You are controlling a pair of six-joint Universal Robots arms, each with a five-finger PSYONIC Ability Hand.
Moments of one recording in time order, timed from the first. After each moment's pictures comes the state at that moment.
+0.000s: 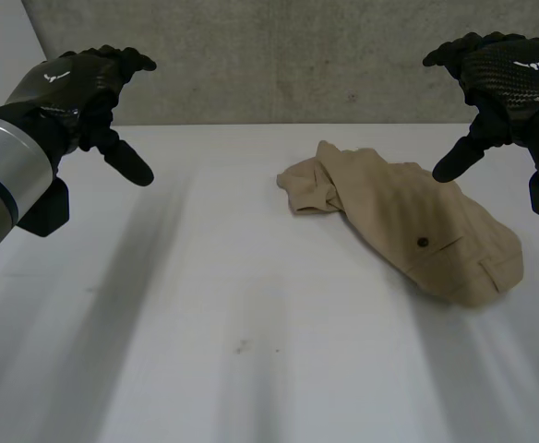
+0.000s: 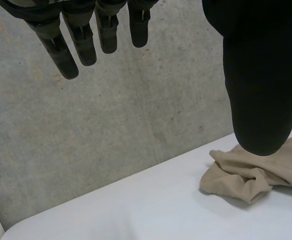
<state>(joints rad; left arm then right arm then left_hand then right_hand) 4.31 -1.61 -1.35 2.92 -1.58 3.14 1.87 -1.56 1.40 0.16 1.44 2.98 0.18 0.20 0.22 0.21 0.05 0.16 0.21 0.19 0.23 0.06</state>
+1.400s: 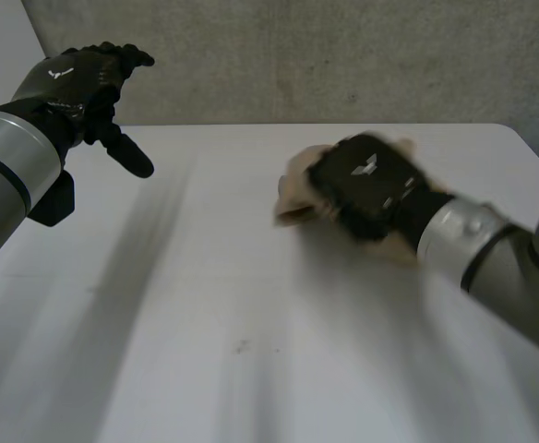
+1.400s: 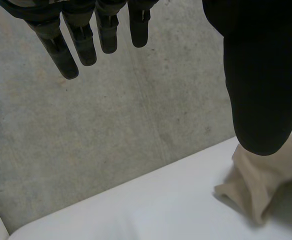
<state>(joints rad) 4.32 -1.66 -1.33 2.97 -1.58 3.15 2.03 -1.41 1.53 0.04 1.06 2.63 0.18 0.20 0.22 0.21 0.05 0.95 1.17 1.17 1.19 0.98</state>
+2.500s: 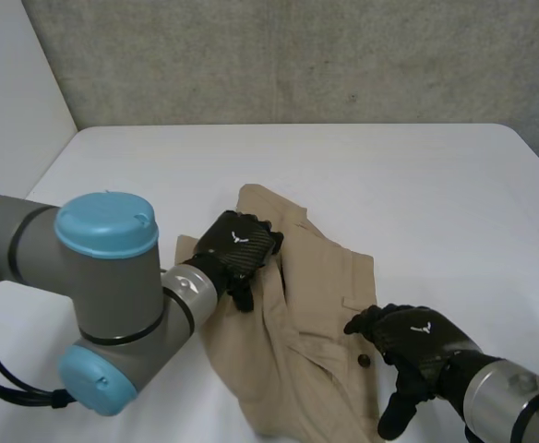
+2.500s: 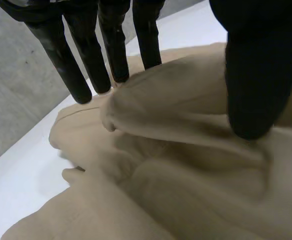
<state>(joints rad) 4.08 -2.08 -1.48 3.24 -1.45 3.54 2.01 -1.54 1.95 0.27 1.37 2.98 0.48 0.46 0.45 0.45 0.28 0.20 0.21 0.21 0.23 0.07</state>
